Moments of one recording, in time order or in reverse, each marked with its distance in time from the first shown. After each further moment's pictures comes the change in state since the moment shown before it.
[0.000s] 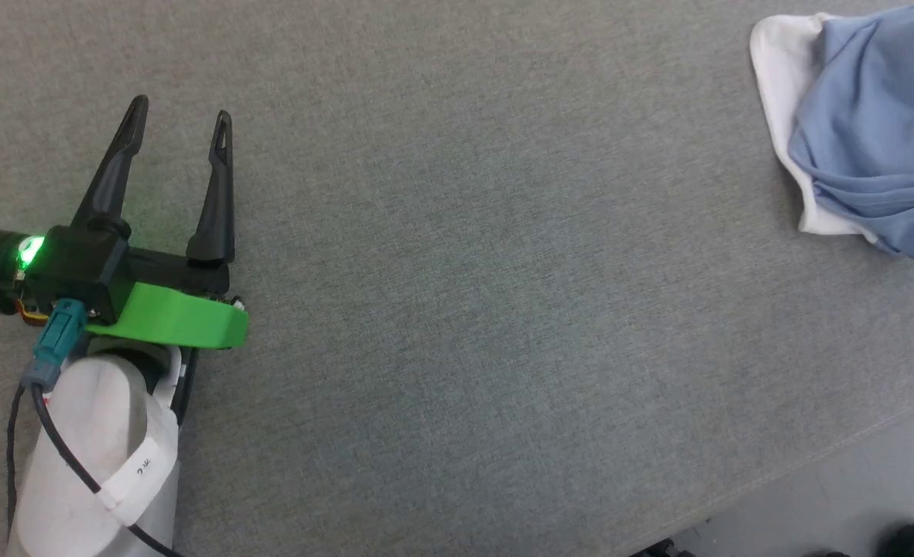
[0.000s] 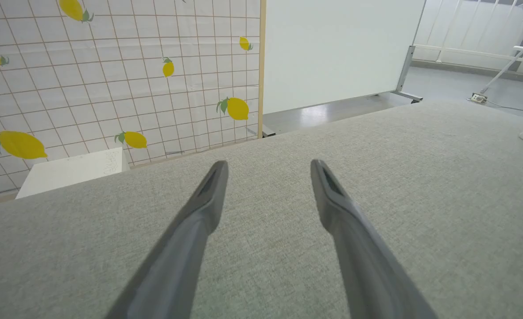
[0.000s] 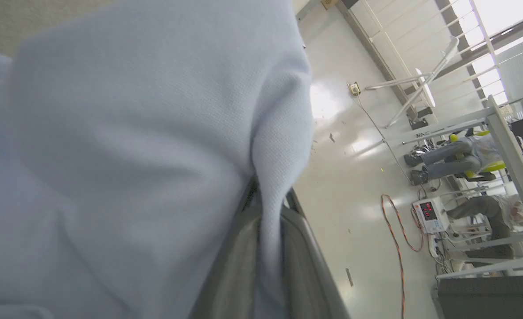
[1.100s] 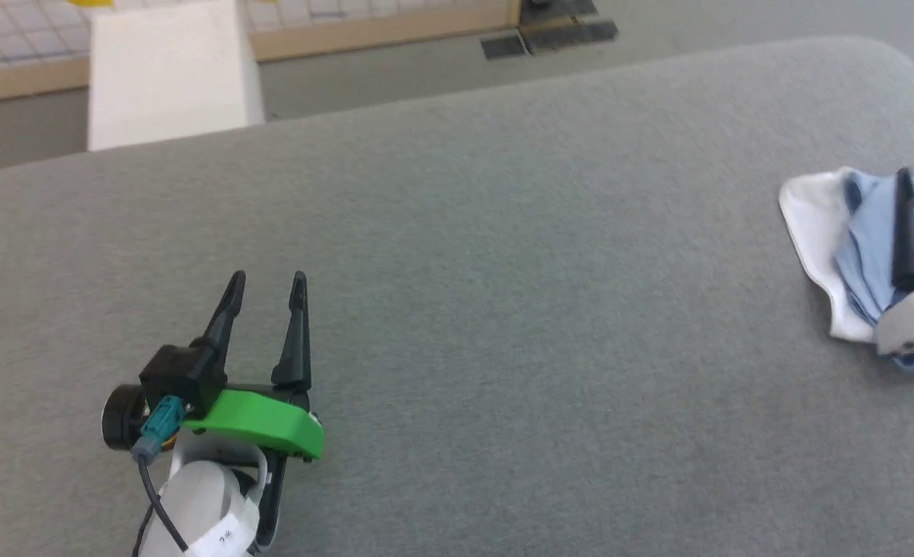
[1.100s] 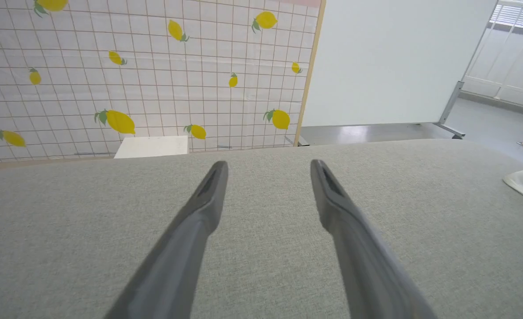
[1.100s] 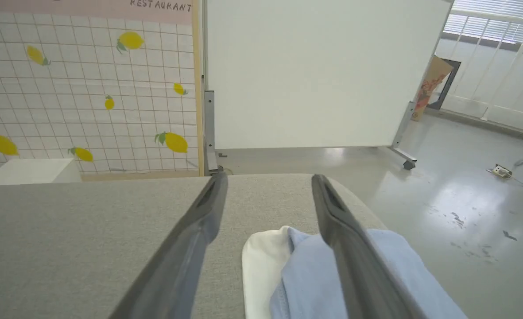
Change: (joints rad) left arm 0.170 -0.153 -0.022 0.251 -0.097 0.029 -0.081; right arm 0.360 0.132 0.128 -0.300 0.428 0.000 -0.216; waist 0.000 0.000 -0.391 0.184
